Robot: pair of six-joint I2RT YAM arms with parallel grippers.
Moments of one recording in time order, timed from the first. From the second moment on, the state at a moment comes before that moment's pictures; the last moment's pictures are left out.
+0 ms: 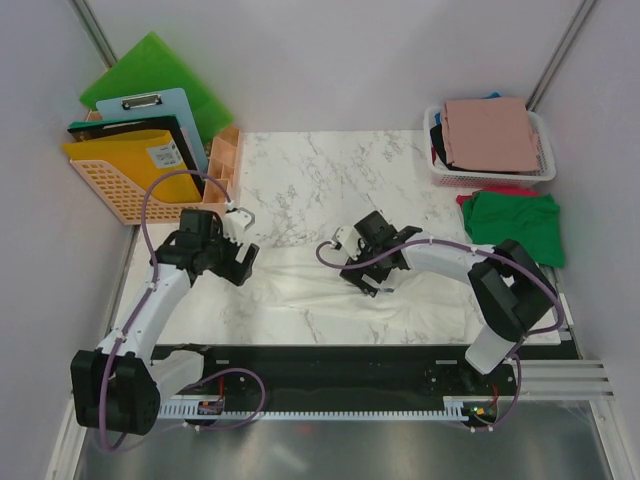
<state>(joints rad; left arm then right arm) -0.12 1.07 0.76 -0.64 0.24 0.40 0.69 1.64 0.96 -0.44 -0.07 -0.39</state>
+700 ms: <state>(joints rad) -0.19 1.34 0.71 -0.49 0.16 0.47 0.63 1.71 1.00 -0.42 -0.12 -0.34</state>
